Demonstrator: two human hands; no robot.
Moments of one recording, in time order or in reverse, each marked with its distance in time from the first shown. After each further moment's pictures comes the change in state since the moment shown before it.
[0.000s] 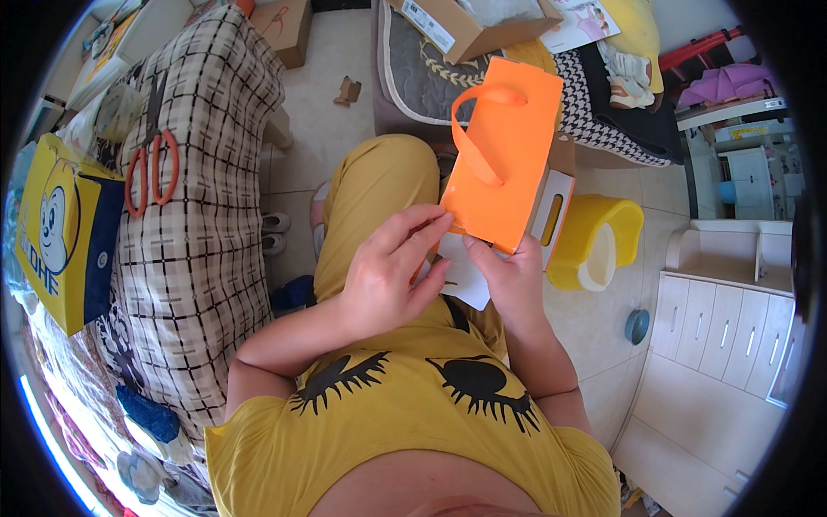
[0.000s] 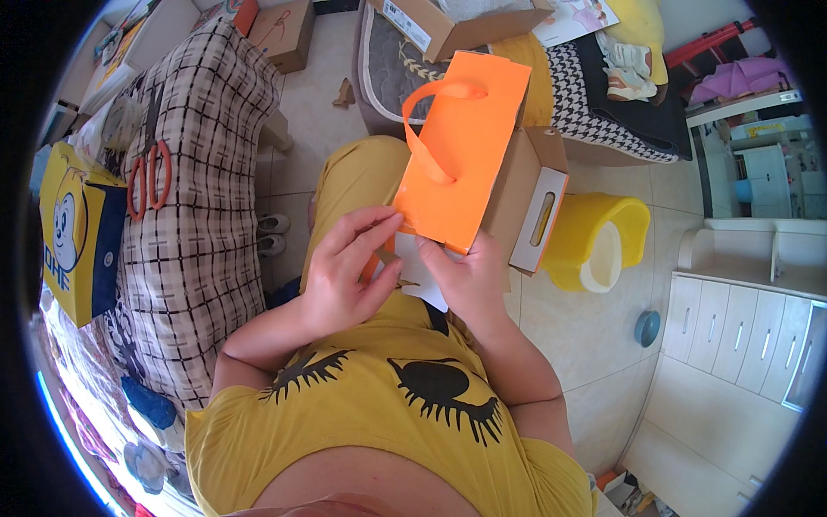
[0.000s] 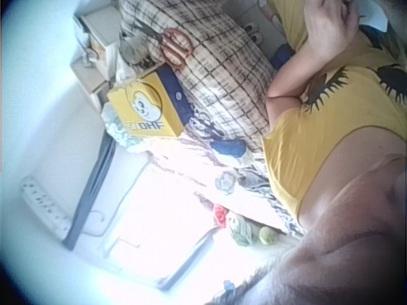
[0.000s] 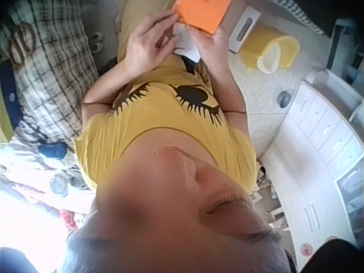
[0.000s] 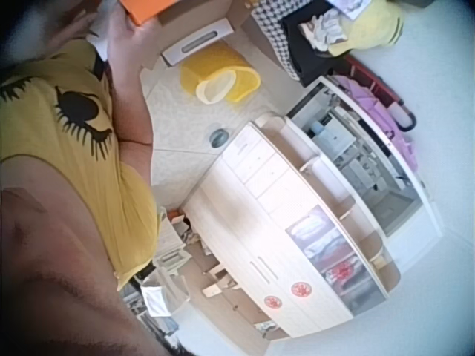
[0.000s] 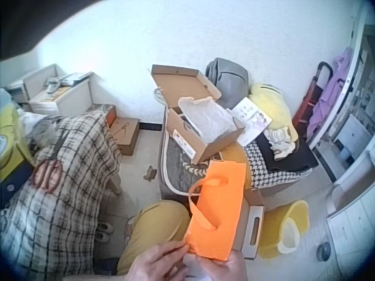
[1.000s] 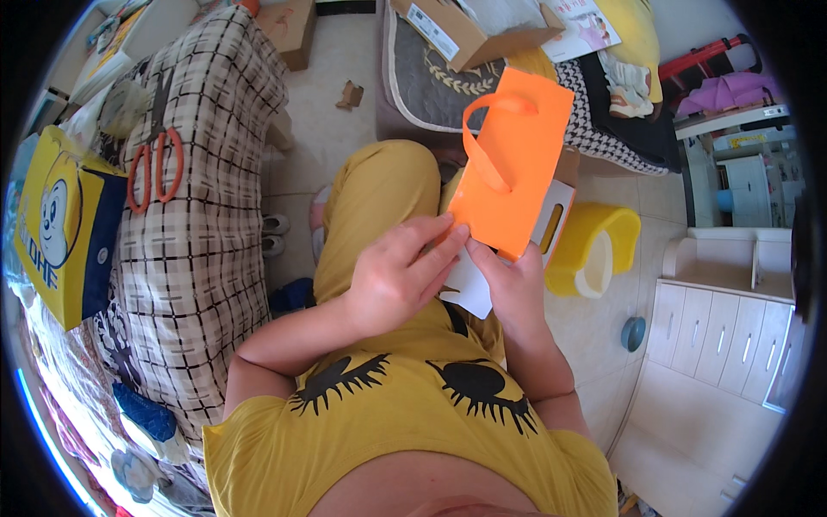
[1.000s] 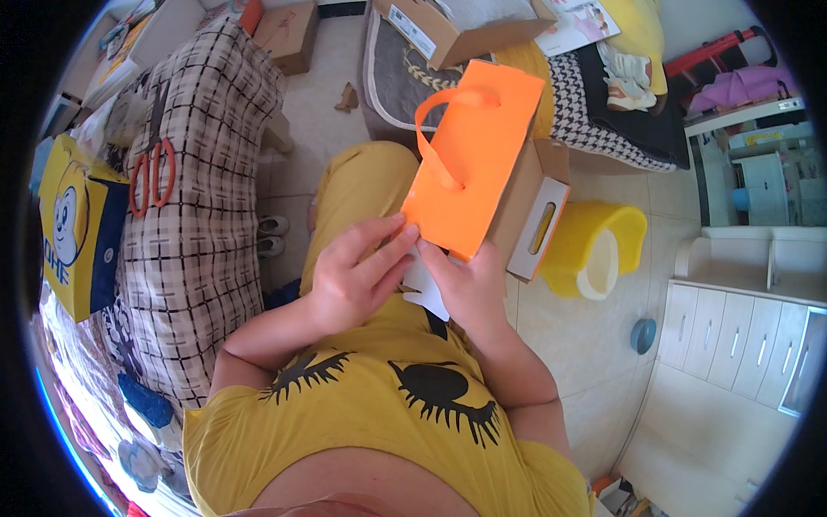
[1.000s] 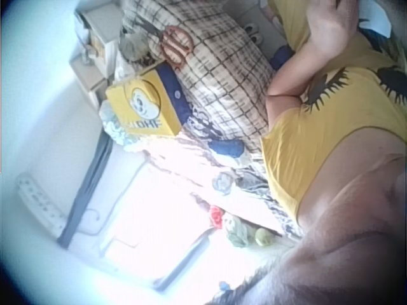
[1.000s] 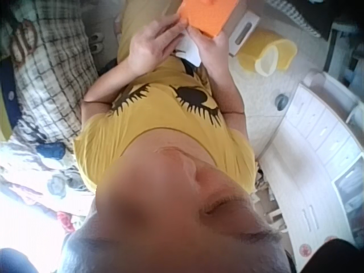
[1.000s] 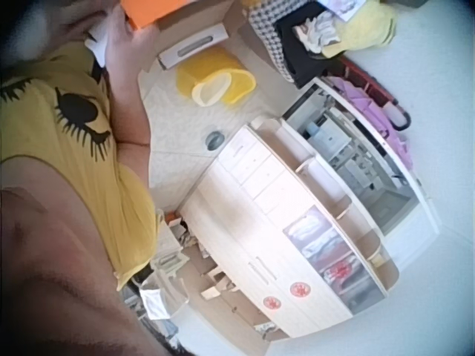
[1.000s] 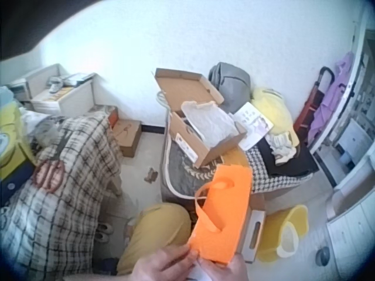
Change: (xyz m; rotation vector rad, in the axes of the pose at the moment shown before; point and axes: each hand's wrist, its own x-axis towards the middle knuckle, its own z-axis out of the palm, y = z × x) left_hand 0.001 -0.006 0.007 0.230 0.099 0.197; right_hand 0.003 -0.017 0.010 0.016 0.032 0.026
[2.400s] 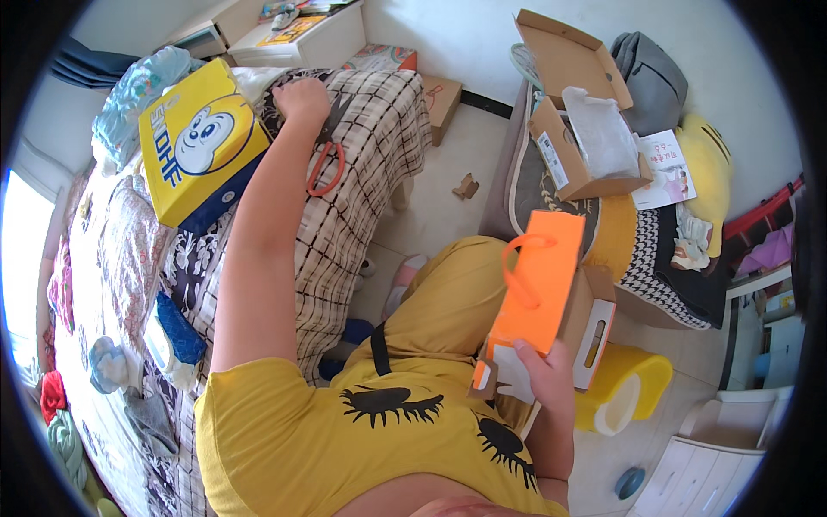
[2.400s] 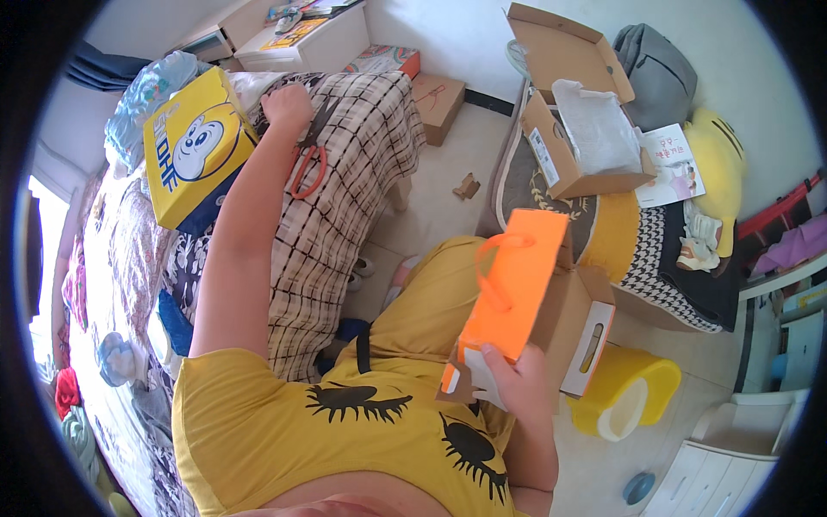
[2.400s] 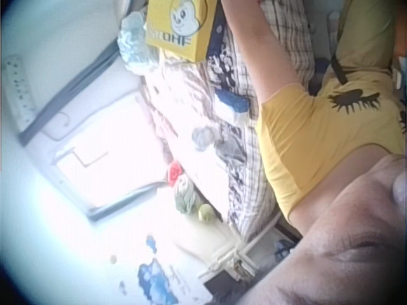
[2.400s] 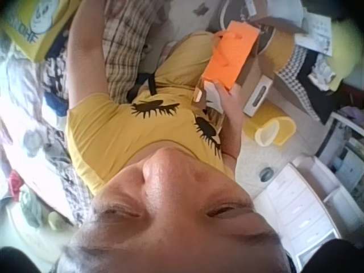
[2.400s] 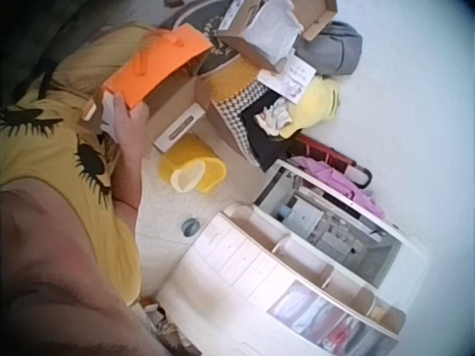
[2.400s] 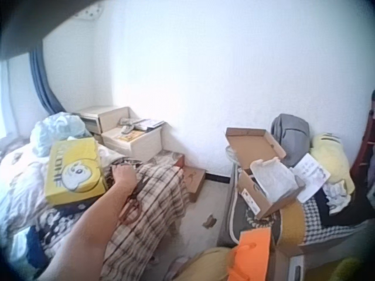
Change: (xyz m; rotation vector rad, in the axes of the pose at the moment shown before) left_hand 0.090 -0.234 -0.265 1.337 -0.095 -1.117; right_hand -0.006 -0.008 -0.018 -0.132 -0.364 0.079
